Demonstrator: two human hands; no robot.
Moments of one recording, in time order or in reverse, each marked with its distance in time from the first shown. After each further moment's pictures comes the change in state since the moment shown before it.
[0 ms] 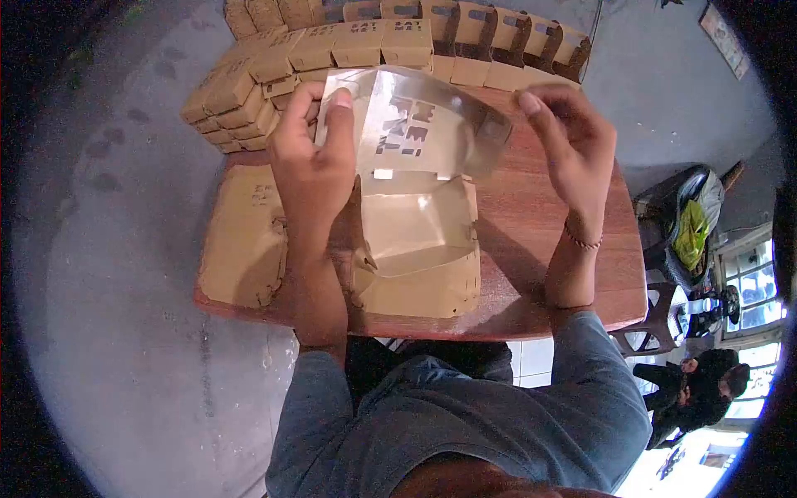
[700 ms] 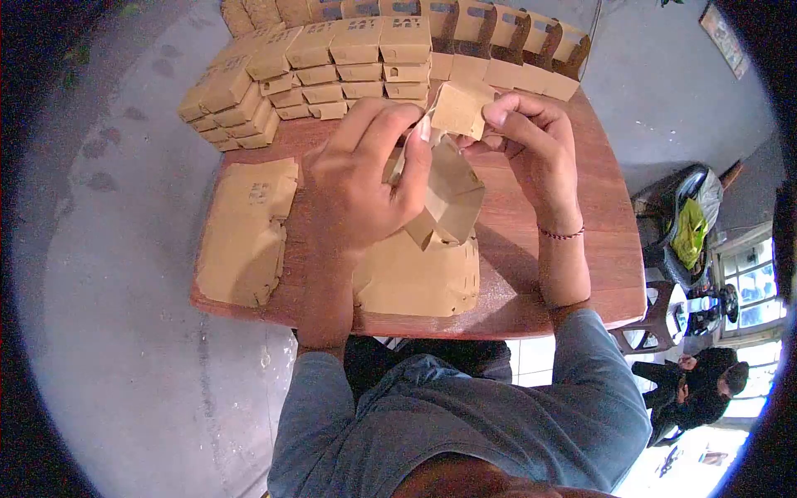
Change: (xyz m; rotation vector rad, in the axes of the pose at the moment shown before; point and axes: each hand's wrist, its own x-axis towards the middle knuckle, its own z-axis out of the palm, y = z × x) left_hand -0.017 0.005 0.015 0.388 -0.119 0.659; right_hand -0.003 0.001 0.025 0.746 -0.286 0.379
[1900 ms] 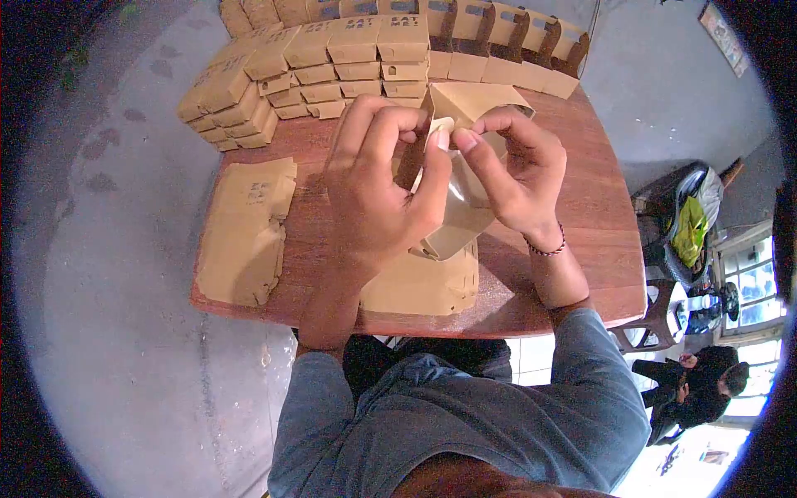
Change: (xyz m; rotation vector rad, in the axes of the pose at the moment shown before) left_hand -0.001 0.020 0.010 -0.127 0.028 -0.139; right_hand -0.017 0.005 0.027 -0.615 0.155 -0.425
